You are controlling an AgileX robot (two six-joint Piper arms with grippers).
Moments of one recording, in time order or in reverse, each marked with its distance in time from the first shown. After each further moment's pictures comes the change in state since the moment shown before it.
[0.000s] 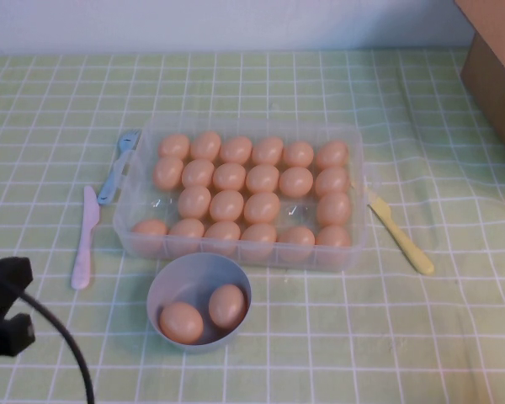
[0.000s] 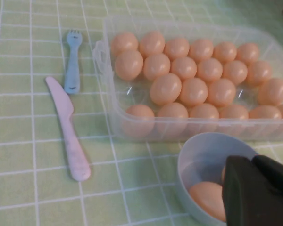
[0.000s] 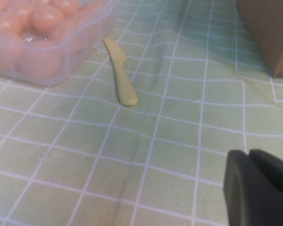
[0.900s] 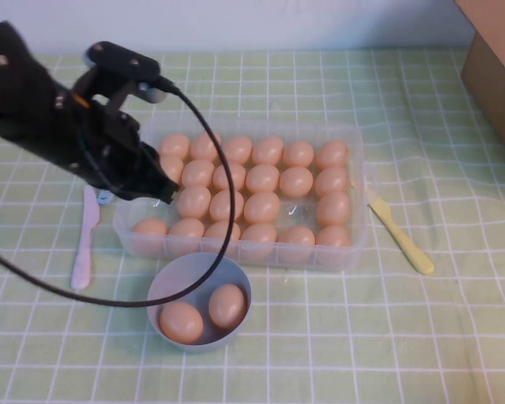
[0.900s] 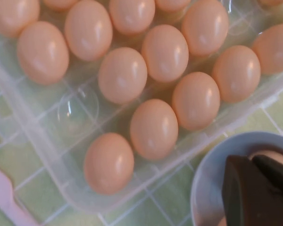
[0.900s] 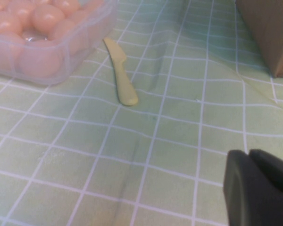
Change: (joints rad) right arm 0.000 0.000 0.000 0.002 0.000 0.000; left arm -0.193 0.983 -0.789 0.164 0.354 0.221
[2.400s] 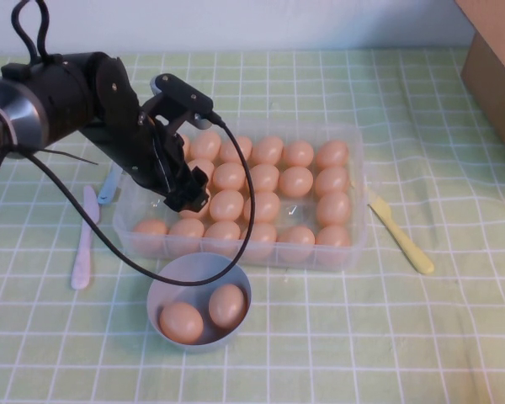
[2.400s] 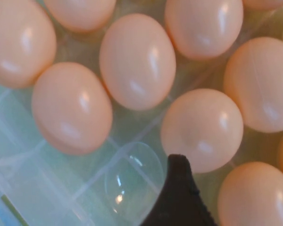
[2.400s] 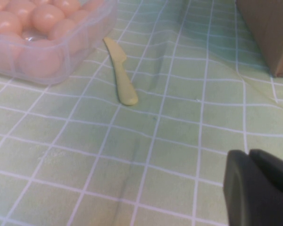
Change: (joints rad) right arm 0.000 0.000 0.000 0.000 0.000 0.000; left arm -0.035 0.364 -0.195 0.124 -0.101 0.054
